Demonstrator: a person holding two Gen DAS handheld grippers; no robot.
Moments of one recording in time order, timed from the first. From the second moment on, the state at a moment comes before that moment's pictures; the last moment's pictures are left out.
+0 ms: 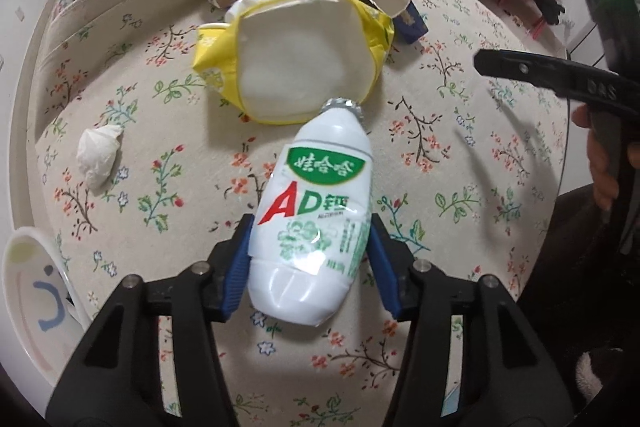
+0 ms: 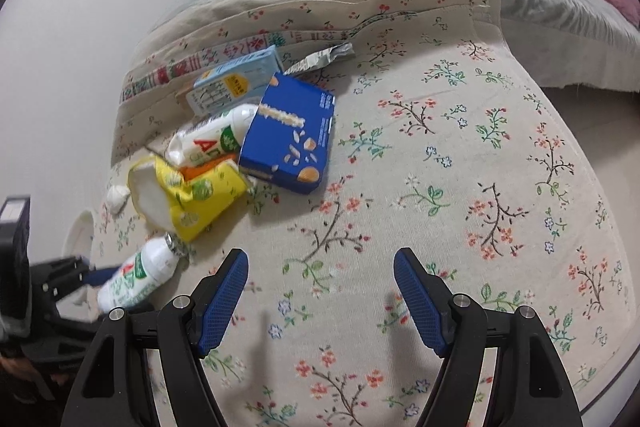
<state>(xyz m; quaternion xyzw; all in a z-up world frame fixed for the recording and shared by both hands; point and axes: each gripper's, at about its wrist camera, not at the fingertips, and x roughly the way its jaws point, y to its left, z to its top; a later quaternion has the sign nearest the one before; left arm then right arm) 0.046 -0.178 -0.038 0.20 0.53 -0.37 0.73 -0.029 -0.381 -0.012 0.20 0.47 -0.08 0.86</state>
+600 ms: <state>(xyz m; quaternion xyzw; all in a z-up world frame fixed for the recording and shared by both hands) 0.052 -0.115 -0.012 0.15 0.51 -0.35 0.77 0.028 -0.389 -0.024 0.26 0.43 -0.05 0.86</state>
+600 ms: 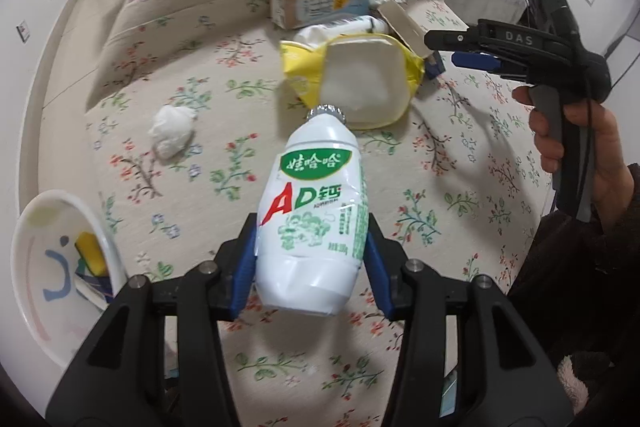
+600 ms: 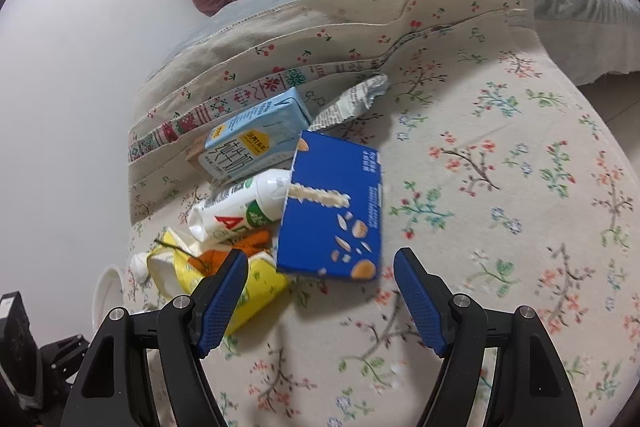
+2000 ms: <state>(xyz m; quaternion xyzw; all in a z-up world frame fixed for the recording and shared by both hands) 0.082 -0.012 0.026 0.05 0.48 -0.25 0.84 0.022 -0.295 0.048 0.16 0.37 0.02 0.91</state>
